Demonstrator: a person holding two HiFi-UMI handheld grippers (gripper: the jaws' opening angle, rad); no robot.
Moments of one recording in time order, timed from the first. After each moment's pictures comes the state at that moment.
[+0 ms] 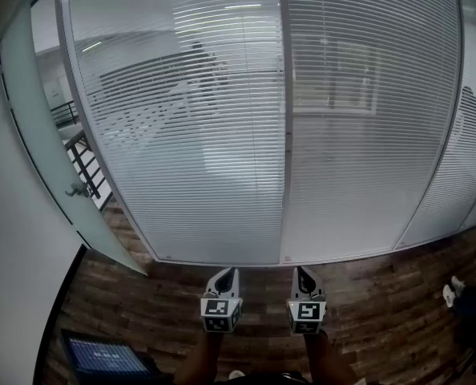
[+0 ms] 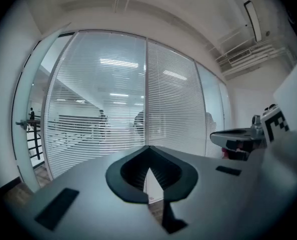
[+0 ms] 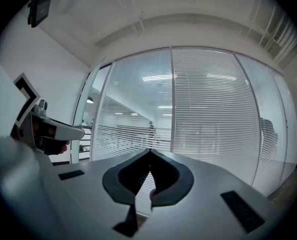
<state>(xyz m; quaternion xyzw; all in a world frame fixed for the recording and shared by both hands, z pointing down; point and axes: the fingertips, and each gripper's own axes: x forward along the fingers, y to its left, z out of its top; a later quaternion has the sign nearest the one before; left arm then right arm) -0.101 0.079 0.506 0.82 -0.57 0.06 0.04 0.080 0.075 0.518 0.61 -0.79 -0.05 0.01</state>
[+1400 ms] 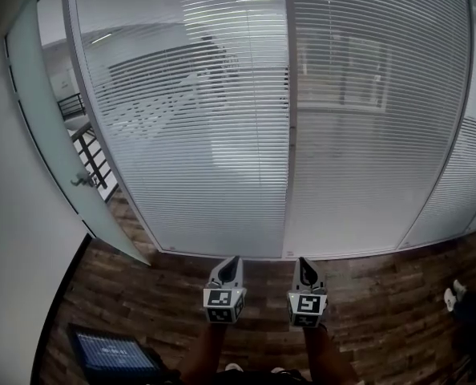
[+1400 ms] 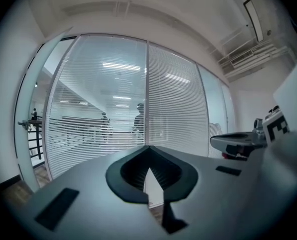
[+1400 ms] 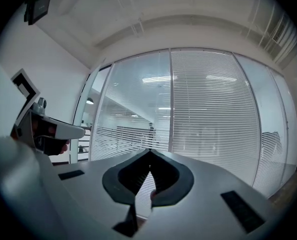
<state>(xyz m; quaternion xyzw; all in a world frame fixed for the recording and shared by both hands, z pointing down) -0.080 0.071 0.501 0.81 -0.58 0.03 0.03 0.096 0.072 0.504 0.61 -0.79 -0.05 0.02</state>
